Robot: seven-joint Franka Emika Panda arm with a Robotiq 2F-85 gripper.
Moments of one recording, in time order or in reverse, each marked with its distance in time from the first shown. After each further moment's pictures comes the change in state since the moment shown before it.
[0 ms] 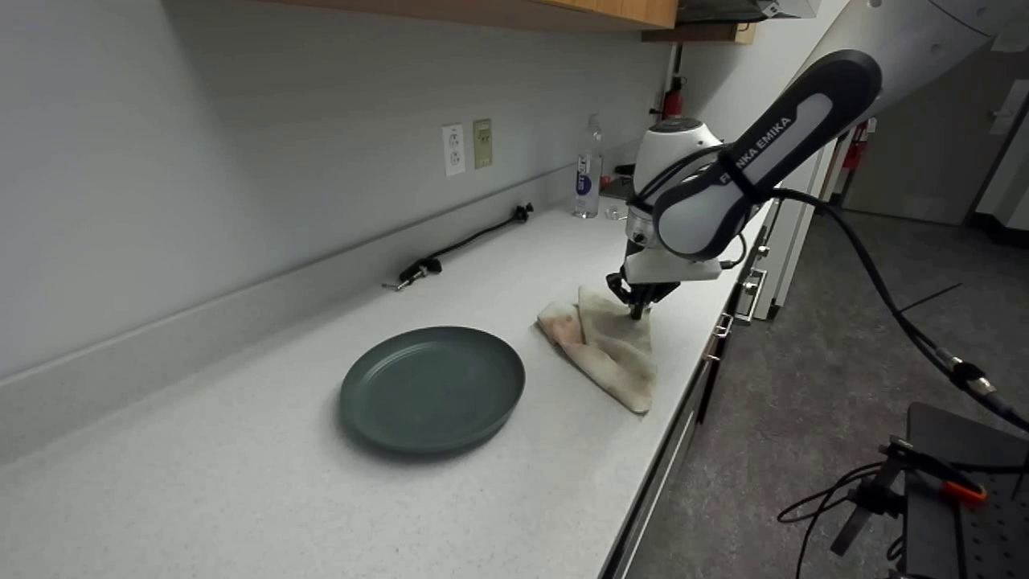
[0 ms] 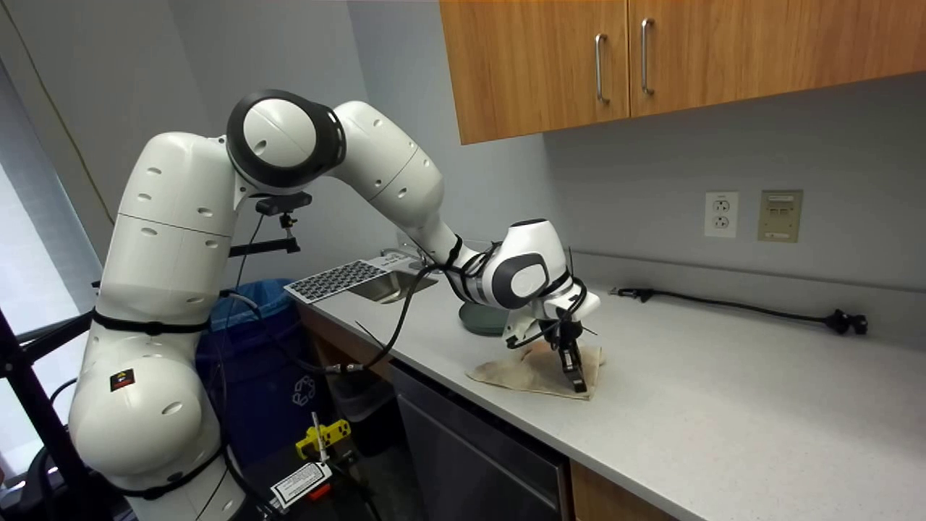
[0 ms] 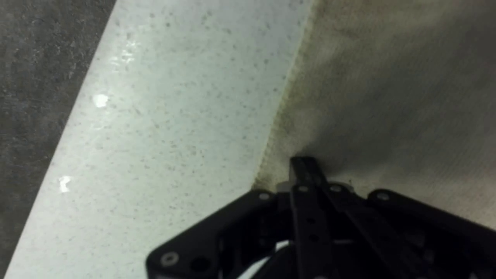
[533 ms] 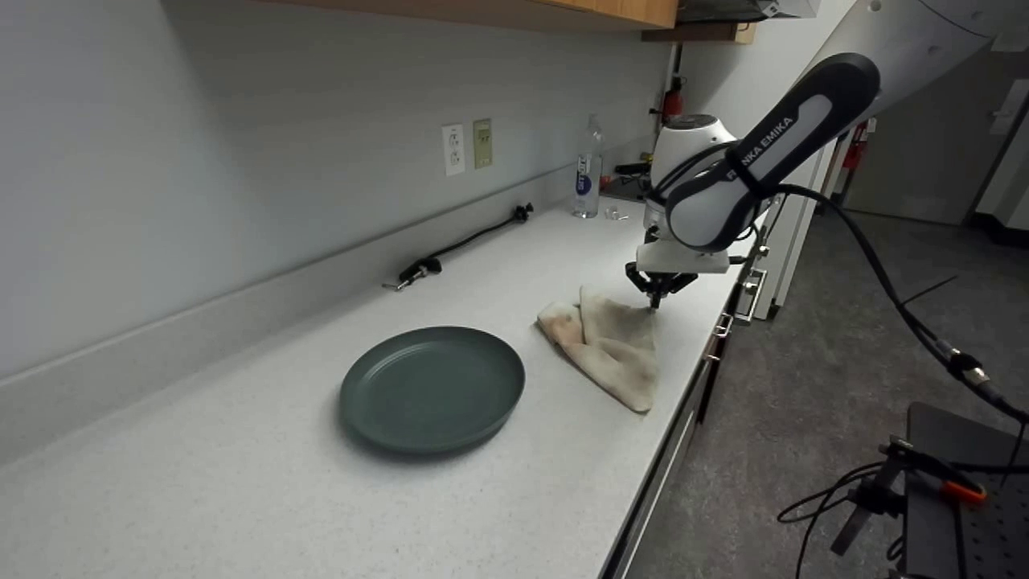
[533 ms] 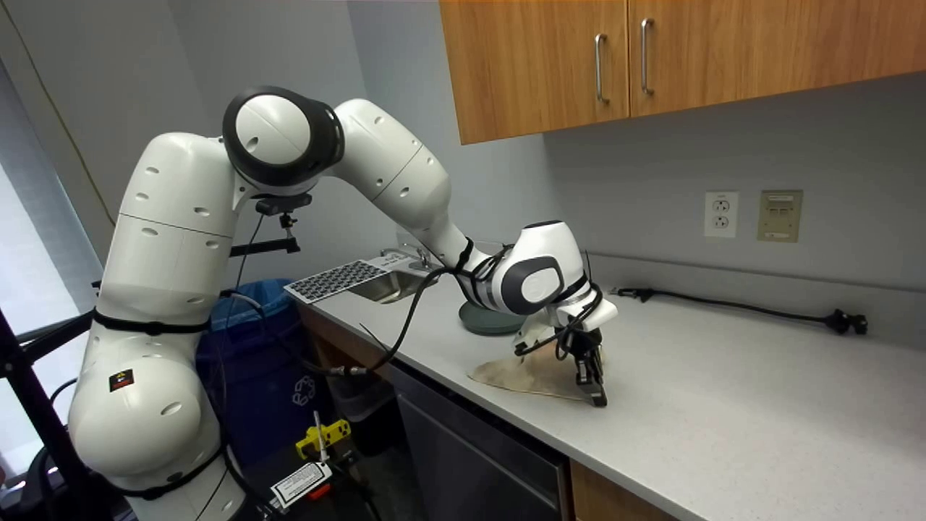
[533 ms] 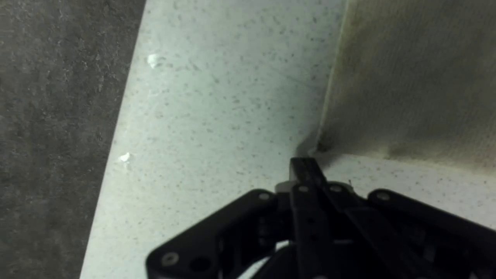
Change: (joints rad) arm -0.006 0.005 -0.073 -0.003 0.000 0.000 0.102
